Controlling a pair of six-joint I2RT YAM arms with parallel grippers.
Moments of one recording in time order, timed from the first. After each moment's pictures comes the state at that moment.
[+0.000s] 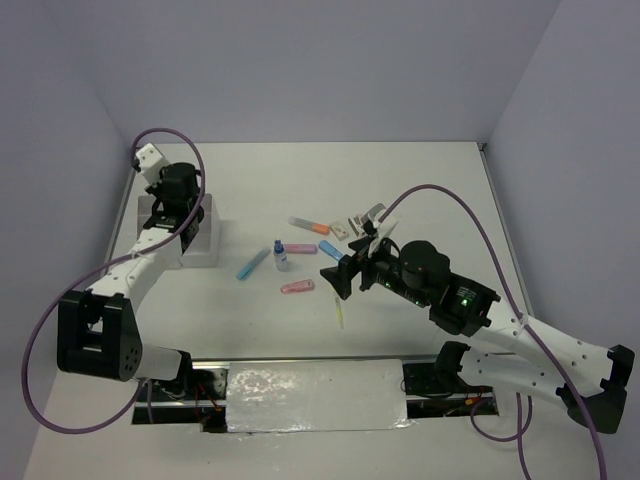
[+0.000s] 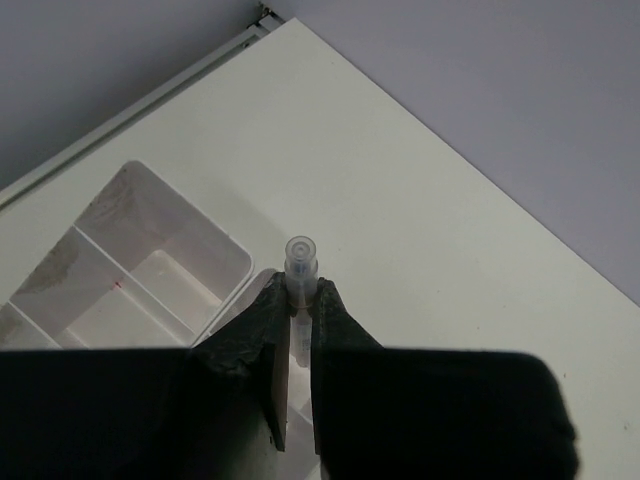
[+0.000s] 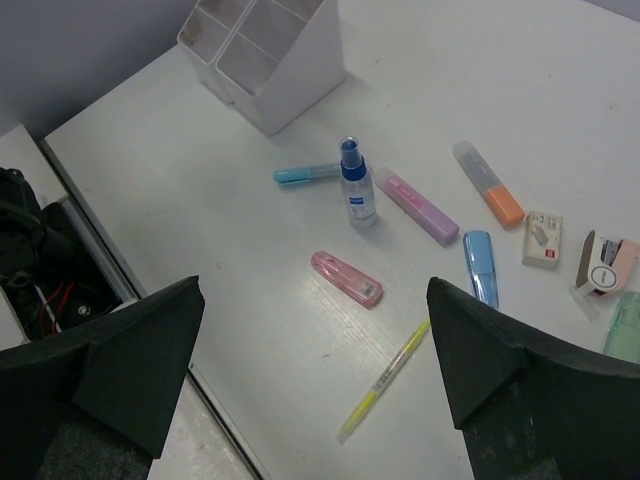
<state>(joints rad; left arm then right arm) -0.12 1.37 0.98 0.07 -0.69 -0.54 0.99 0.81 0.80 -0.19 0.12 0.19</state>
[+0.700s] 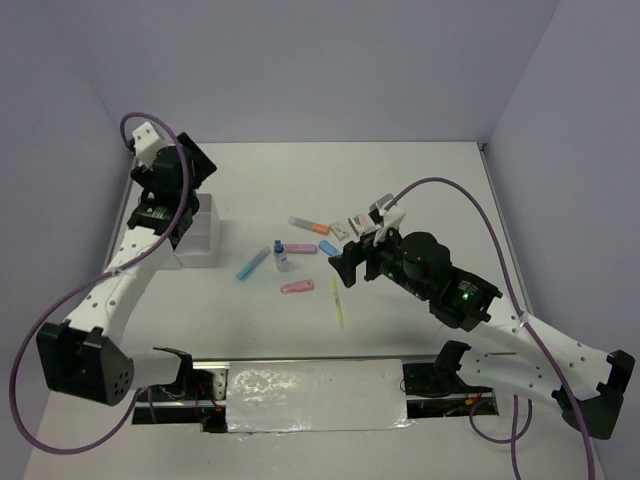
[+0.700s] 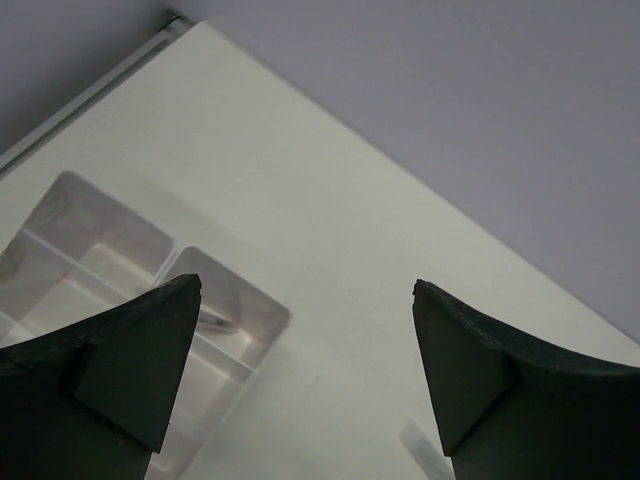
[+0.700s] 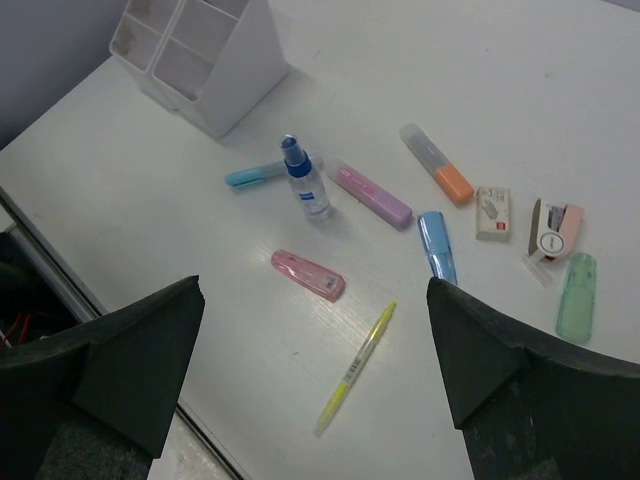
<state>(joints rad) -0.18 1.29 1.12 -0.20 -0.62 -0.60 0.92 0.83 0.83 -0.24 0.17 0.22</state>
